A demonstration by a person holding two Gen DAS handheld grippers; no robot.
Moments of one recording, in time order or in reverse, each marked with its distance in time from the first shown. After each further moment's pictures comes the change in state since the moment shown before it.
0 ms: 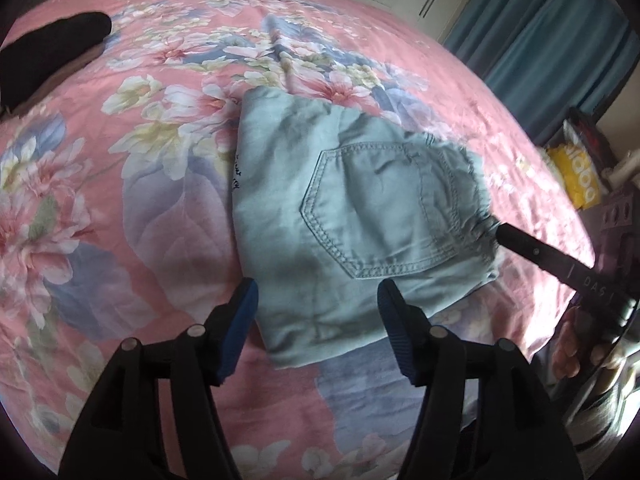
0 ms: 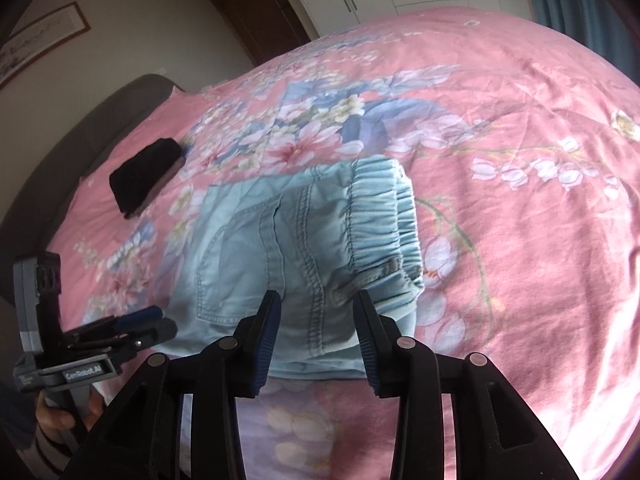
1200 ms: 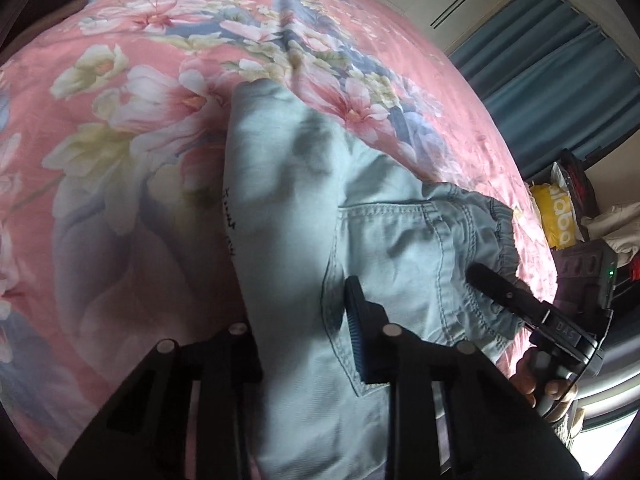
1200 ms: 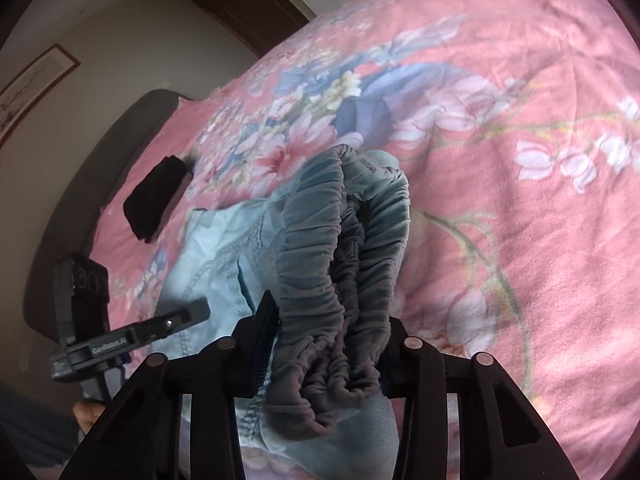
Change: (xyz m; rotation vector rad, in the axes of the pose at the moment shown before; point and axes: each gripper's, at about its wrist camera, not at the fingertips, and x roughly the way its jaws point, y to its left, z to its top) left arm 0.052 0.020 0.057 -0.128 0.049 -0.106; right arm 0.054 -0.032 0.033 0.106 0.072 0.171
